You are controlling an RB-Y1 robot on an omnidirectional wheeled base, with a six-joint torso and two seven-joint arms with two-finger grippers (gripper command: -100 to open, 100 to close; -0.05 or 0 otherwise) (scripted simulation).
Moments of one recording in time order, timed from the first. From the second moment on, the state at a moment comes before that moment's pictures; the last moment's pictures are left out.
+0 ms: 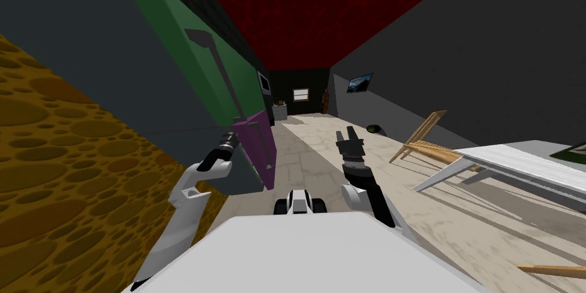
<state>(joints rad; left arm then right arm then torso) 0.06 0.47 0.32 -2.07 0.02 0.45 0.39 0.46 -0.04 0.04 -2.26 0.02 -0.48 -0.12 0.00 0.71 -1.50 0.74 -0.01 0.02</state>
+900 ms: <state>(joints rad) 0.19 0.41 0.20 -2.30 0.00 0.47 0.37 0.46 -0.04 0.04 -2.26 0.02 -0.48 -0.12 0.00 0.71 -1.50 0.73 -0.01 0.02</state>
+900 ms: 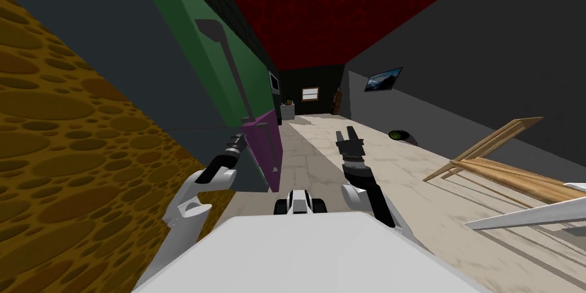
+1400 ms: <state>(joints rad) 0.27 0.39 0.13 -2.42 0.00 0.48 0.37 0.46 -0.04 0.04 -2.26 0.02 -0.48 -0.12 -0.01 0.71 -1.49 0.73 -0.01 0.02</state>
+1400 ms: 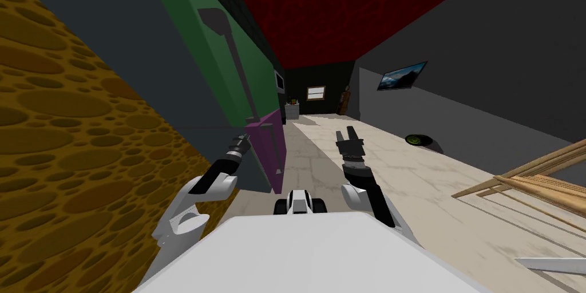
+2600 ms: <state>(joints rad) 0.36 0.33 0.04 -2.56 -0.01 0.50 0.35 0.46 -0.04 0.04 -2.26 0.02 -0.48 -0.12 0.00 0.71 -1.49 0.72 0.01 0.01</state>
